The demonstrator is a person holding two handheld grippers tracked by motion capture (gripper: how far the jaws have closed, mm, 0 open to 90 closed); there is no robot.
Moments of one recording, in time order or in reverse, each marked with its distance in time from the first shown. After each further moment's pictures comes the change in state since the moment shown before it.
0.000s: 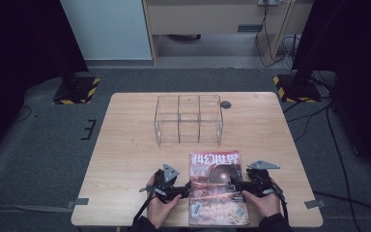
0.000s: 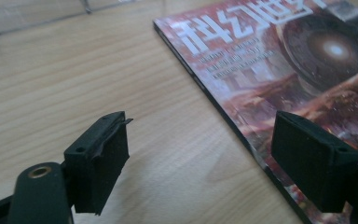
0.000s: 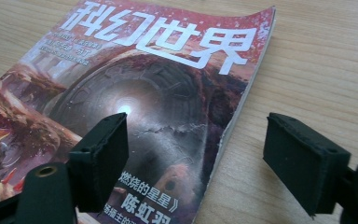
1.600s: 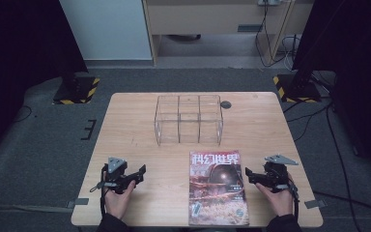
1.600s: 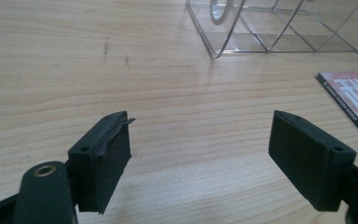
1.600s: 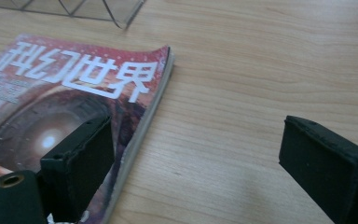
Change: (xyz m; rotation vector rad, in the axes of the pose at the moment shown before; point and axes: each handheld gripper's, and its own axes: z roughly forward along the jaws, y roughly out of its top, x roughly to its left) left arm 0.120 -0.019 -0.067 -0.148 0.183 -0.259; right arm -0.034 0.012 -0.027 -0.060 -0.154 0.059
